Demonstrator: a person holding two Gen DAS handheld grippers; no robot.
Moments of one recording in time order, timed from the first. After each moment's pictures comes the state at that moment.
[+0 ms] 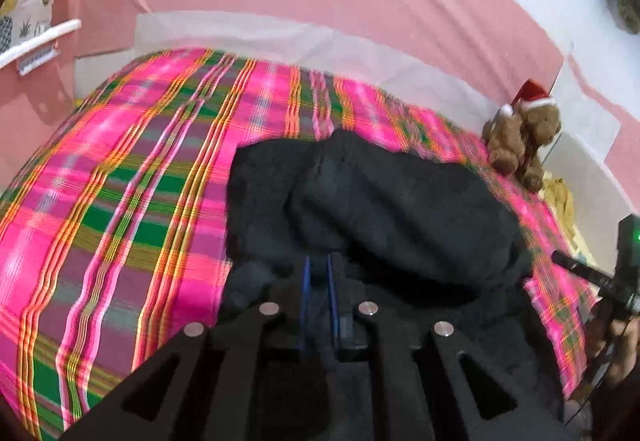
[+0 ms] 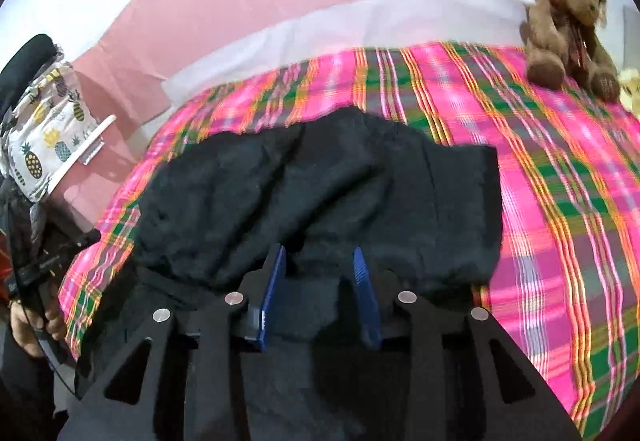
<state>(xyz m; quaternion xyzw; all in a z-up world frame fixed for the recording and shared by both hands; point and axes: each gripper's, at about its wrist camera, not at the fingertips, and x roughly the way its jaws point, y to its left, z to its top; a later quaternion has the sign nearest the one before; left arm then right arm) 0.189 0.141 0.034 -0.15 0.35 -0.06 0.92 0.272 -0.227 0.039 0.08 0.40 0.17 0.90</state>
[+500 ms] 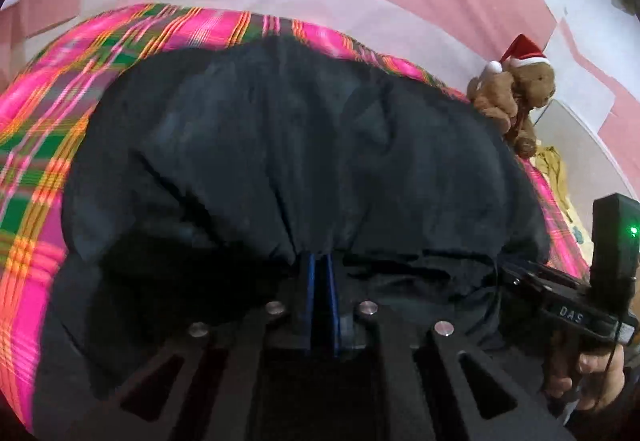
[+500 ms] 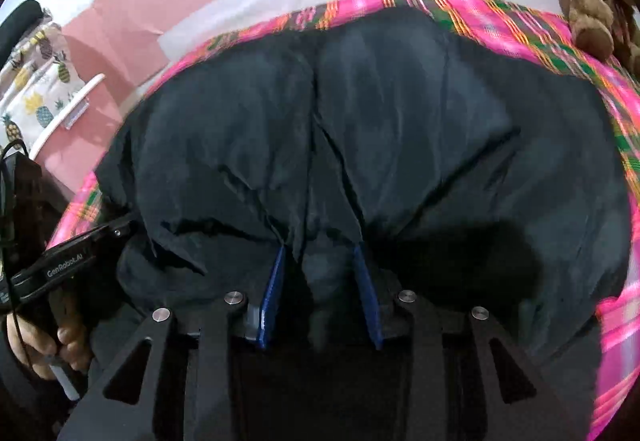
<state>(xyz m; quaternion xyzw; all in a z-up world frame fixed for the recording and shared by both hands) 0.269 0.068 -0.062 -0.14 0.41 -0.10 0.90 0.313 -0.164 -0.067 0.07 0.45 0.19 0.87</state>
